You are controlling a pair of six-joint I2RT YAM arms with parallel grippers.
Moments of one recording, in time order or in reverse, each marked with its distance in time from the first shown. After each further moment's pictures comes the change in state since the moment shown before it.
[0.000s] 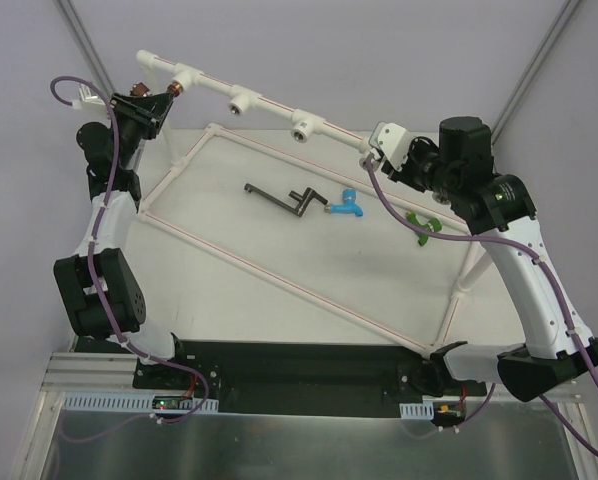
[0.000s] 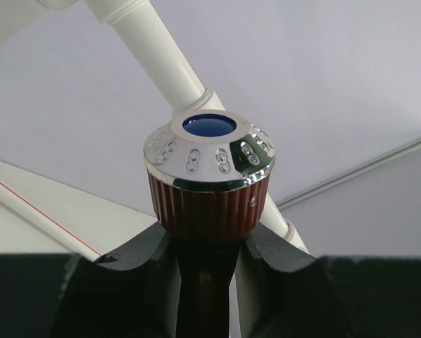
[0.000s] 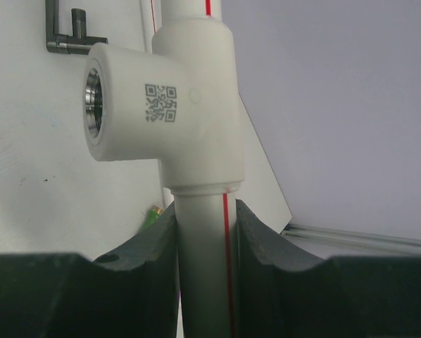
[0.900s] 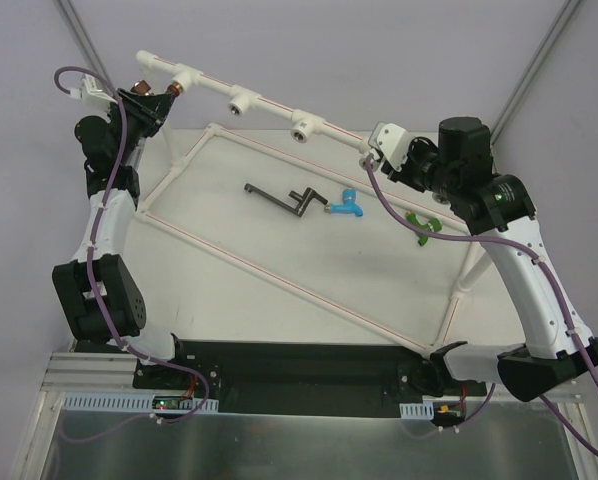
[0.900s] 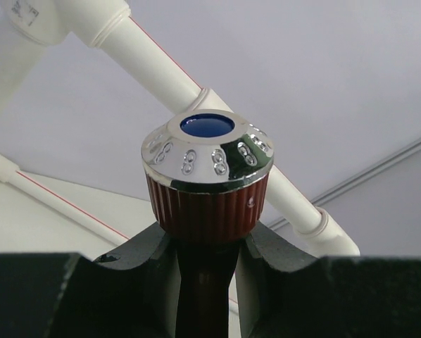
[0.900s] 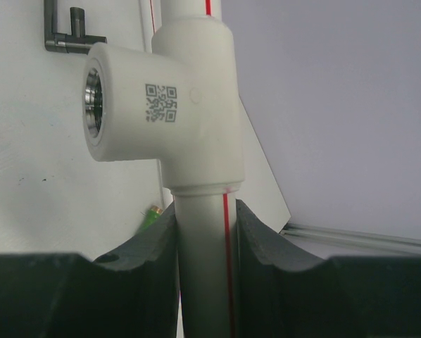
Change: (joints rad) left arm -0.013 -0.026 0.039 -0.115 -0.009 0.253; right arm 0.003 0.000 -0.003 0.003 0.004 -0.003
